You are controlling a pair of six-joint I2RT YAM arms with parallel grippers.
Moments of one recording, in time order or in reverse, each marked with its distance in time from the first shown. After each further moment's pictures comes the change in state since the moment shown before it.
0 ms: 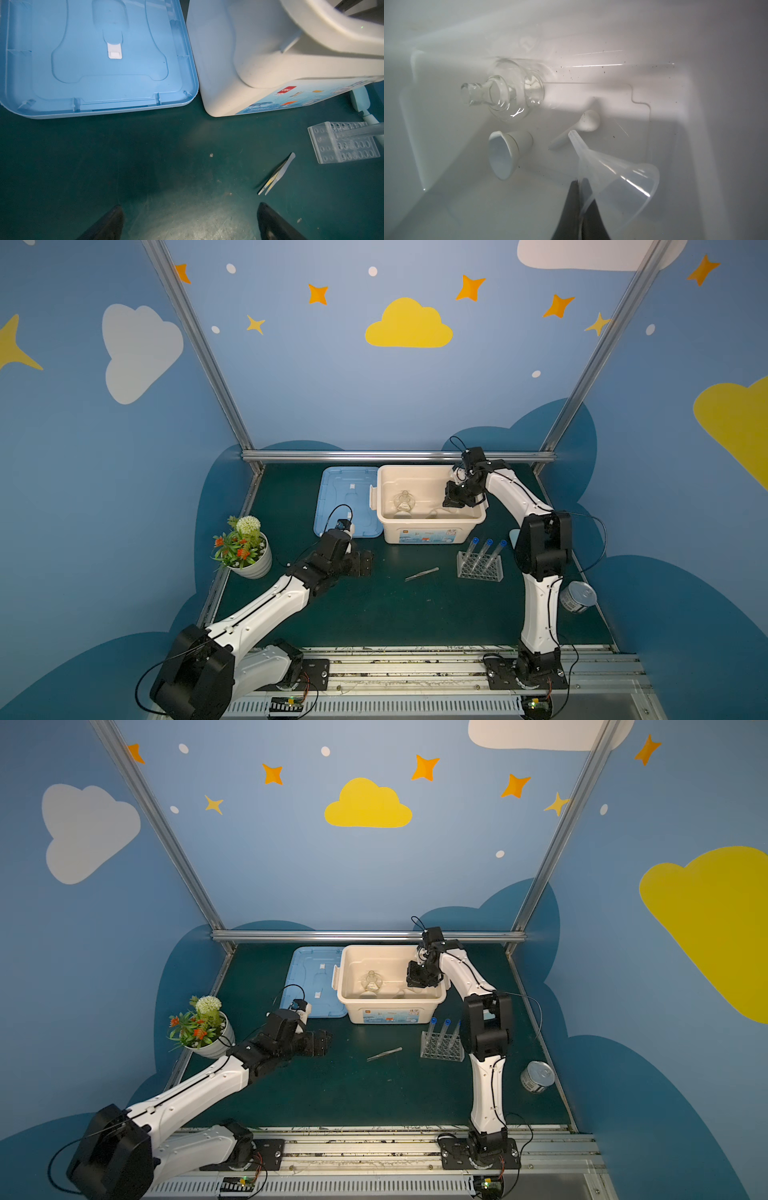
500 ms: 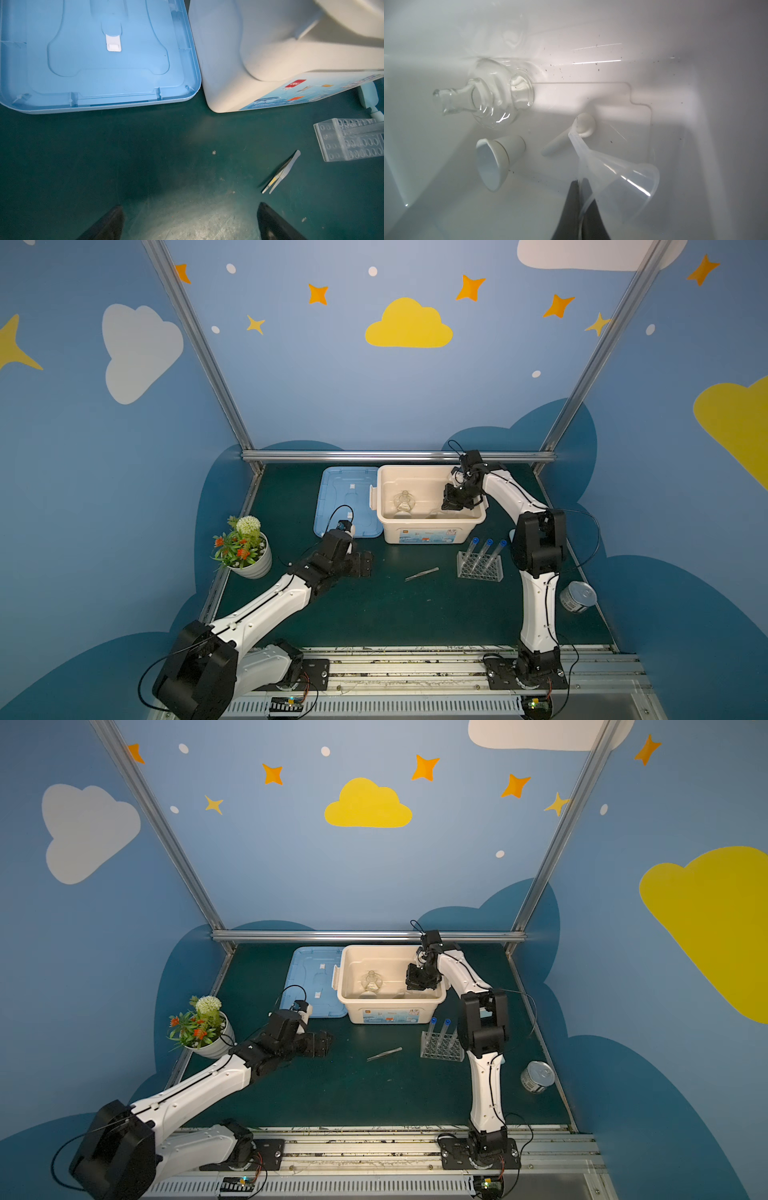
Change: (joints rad) left arm 0.000 0.020 -0.002 0.000 0.000 0.000; right arm 0.000 0.048 0.015 0.002 -0.004 0.023
